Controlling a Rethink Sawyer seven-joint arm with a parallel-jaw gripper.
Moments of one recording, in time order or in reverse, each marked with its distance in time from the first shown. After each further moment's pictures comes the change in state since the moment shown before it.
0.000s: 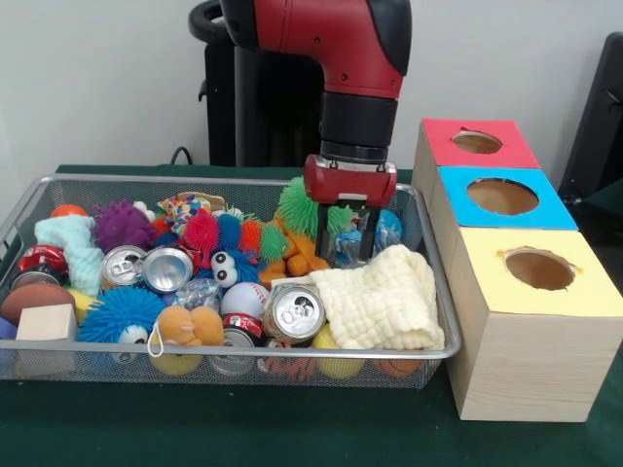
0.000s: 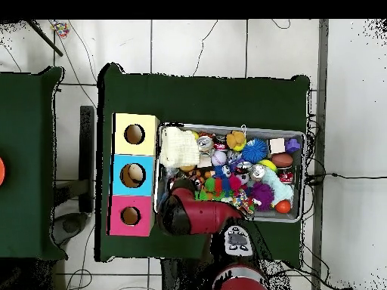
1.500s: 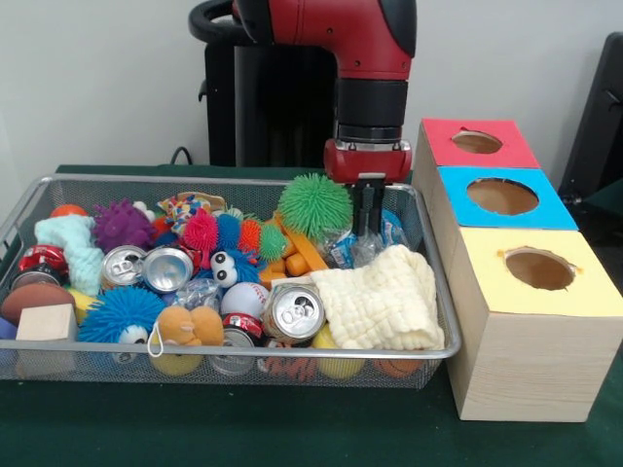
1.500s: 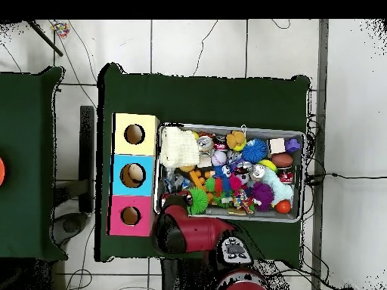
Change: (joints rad) arm -0.033 -0.018 0.059 0.131 -0.043 -0.090 0.000
